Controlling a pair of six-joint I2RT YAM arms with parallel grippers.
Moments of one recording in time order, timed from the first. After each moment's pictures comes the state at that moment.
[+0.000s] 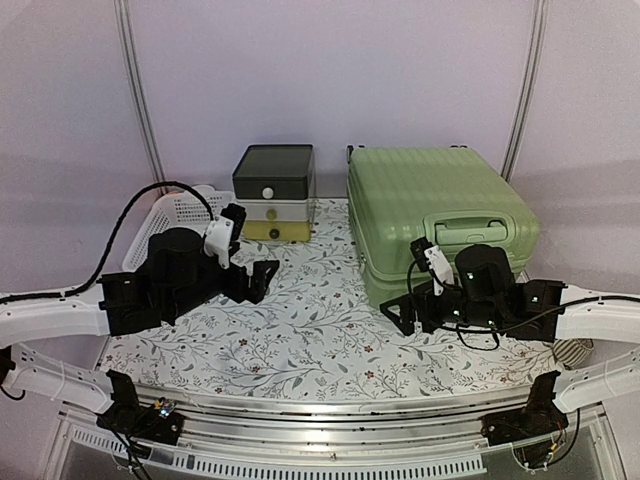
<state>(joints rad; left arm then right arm) -0.98 1.07 0.72 0.03 -0.43 -0.17 0.97 1.06 0.67 -0.15 0.13 0.38</state>
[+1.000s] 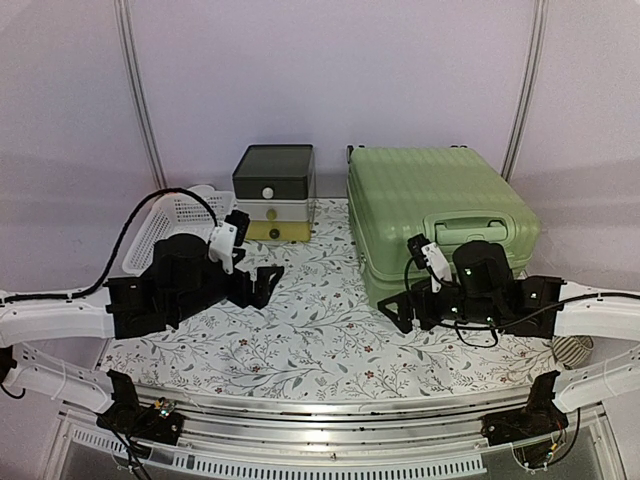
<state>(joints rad) -0.98 1.09 0.69 0.08 -0.39 -0.21 0.97 1.08 0.70 -0.16 0.12 0.37</state>
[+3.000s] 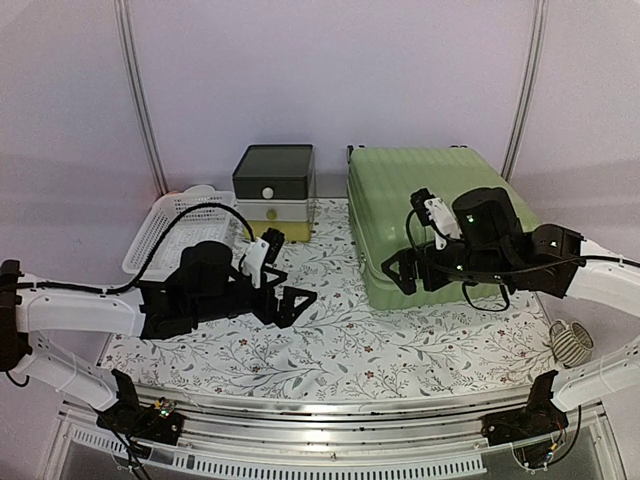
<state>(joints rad) -0.97 1.27 0.67 0.26 -0.04 -0.28 0.97 1.15 1.07 -0.52 0.23 0.37</state>
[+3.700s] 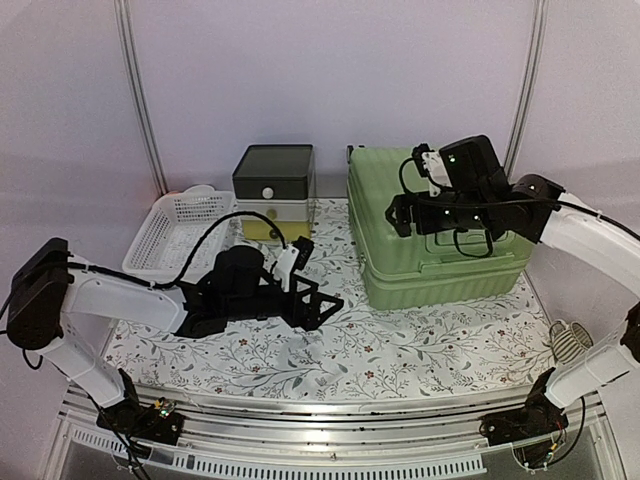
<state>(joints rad) -0.97 1.54 0.74 0.46 0.12 -0.35 0.78 1.37 1.37 -0.60 0.25 0.32</state>
